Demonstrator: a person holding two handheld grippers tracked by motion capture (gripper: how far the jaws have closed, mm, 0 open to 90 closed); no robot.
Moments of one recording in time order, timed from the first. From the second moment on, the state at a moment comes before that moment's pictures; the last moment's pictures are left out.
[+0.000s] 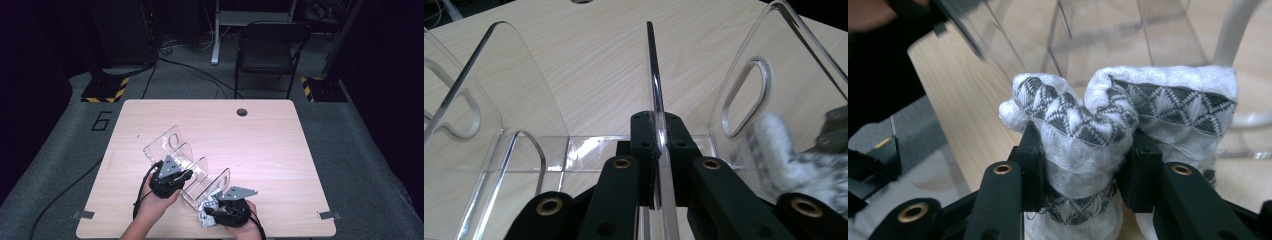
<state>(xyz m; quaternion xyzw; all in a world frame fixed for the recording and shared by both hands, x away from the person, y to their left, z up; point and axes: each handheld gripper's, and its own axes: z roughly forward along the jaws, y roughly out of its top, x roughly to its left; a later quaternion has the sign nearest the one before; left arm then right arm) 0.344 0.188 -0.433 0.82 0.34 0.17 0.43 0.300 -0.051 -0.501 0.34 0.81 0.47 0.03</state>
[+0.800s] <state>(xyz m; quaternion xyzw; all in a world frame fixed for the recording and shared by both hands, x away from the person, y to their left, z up) 0.344 0.188 -0.433 0.82 0.34 0.18 0.43 0.289 -0.050 -0.466 0.32 0.80 0.51 0.06</state>
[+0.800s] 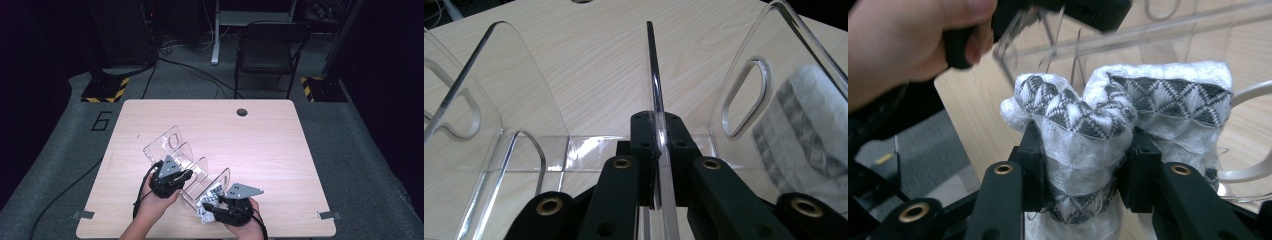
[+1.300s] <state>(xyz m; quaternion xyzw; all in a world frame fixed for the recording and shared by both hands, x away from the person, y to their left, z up) 0.344 0.188 -0.433 0.82 0.34 0.18 0.43 0.318 -0.067 -0.504 0.38 0.80 0.46 0.01</state>
